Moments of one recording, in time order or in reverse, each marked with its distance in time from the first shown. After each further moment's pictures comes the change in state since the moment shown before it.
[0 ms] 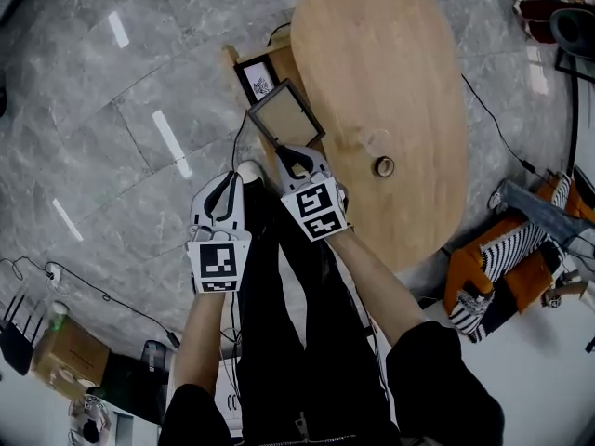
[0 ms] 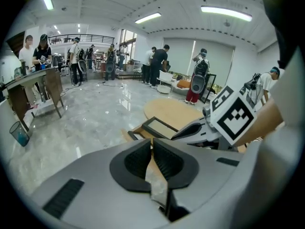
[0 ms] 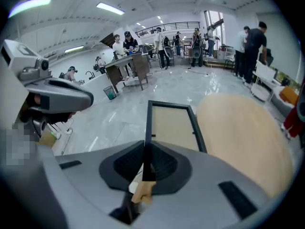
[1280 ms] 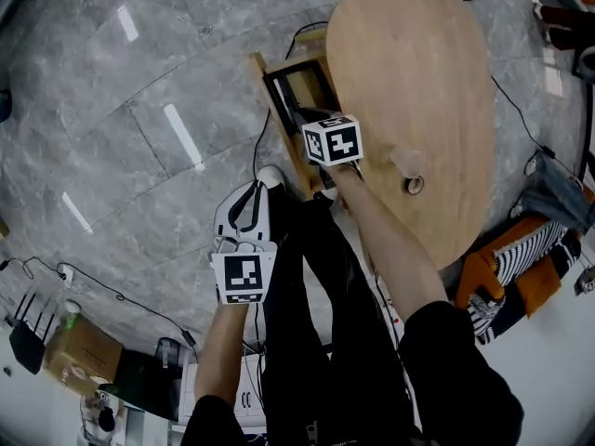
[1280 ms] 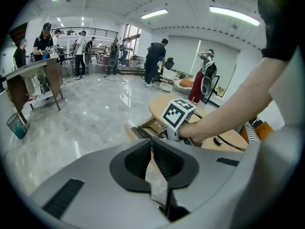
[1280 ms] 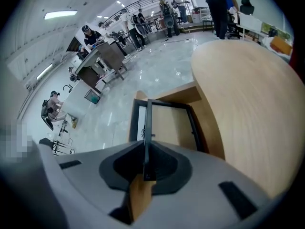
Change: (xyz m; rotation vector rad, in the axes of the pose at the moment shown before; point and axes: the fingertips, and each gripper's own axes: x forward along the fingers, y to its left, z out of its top) left arm 0.030 0.034 -0.011 -0.056 0.038 -0.015; right arm 0.148 -0.080 -0.004 0.365 0.196 0.028
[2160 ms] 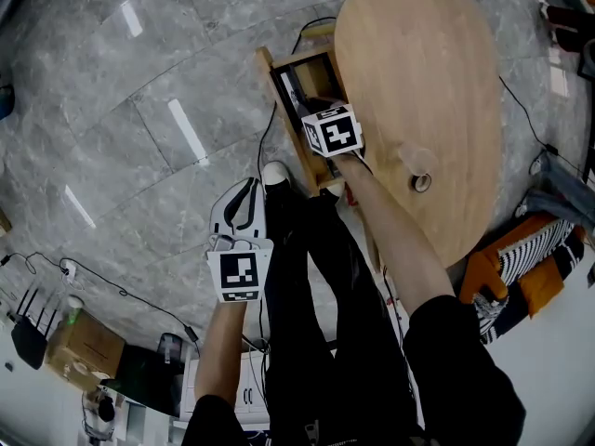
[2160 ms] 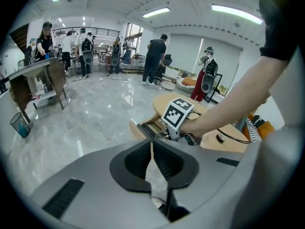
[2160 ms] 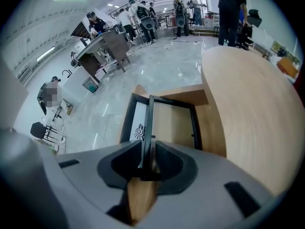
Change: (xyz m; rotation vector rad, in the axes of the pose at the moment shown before) left arm -0.008 0.019 -0.009 -0.008 0.018 0.026; right arm 0.015 -0.006 0.003 -0.132 0.052 -0.076
